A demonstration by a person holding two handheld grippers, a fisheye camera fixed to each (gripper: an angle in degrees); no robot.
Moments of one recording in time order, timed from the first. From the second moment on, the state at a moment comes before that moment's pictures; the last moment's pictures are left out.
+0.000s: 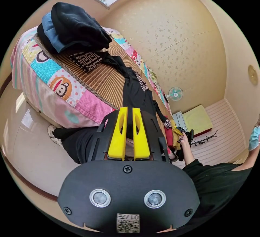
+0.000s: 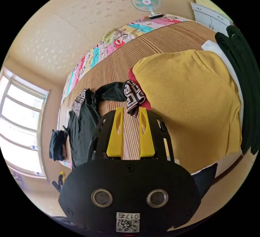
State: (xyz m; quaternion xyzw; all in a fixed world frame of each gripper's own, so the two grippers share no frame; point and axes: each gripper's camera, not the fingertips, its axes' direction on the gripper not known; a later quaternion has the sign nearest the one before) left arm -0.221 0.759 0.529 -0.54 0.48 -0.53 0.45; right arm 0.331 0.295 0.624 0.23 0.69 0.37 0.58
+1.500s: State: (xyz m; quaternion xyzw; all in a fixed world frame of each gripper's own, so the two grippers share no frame) left arm -0.047 0.680 0.409 -0.48 0.58 -0.48 0.44; right arm 0.200 0.279 0.547 0.34 0.60 0.32 0.65
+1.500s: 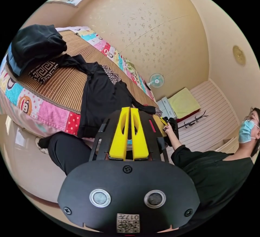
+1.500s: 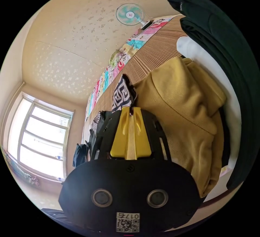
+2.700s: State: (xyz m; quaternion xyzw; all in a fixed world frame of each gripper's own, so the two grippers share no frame) left arm 0.646 0.110 0.196 -0.37 0.83 0.10 0.40; right arm 0.217 0.402 0.615 0.36 0.66 0.17 0.63
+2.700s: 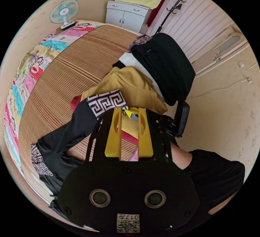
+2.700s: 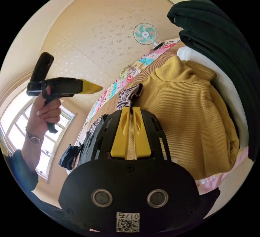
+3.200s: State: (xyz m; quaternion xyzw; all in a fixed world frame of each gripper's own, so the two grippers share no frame) left arm 0.686 0.112 0.167 -0.36 0.81 0.14 0.45; right arm 0.239 0.426 0.629 0.33 0.72 0.18 0.58
